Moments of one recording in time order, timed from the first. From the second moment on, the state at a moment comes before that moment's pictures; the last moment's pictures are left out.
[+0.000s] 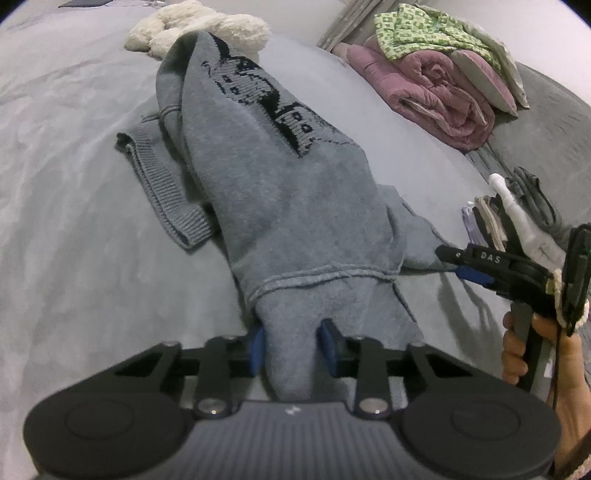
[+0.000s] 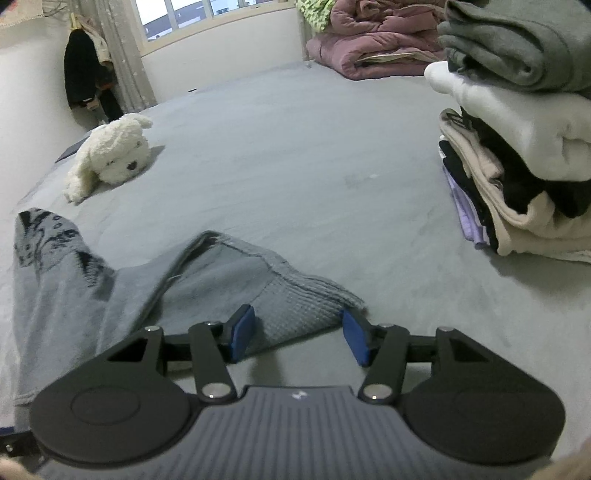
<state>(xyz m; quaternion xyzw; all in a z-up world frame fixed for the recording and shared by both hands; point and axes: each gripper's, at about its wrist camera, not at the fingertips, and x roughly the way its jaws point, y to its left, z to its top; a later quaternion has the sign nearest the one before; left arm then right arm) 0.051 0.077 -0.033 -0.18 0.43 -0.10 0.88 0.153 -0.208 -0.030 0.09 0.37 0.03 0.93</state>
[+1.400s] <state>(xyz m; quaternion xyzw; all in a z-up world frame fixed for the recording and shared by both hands) 0.027 0.174 0.034 -0.13 0.29 0.15 0.93 -0.014 -0.149 0.044 0.03 0.31 0.35 0.88</state>
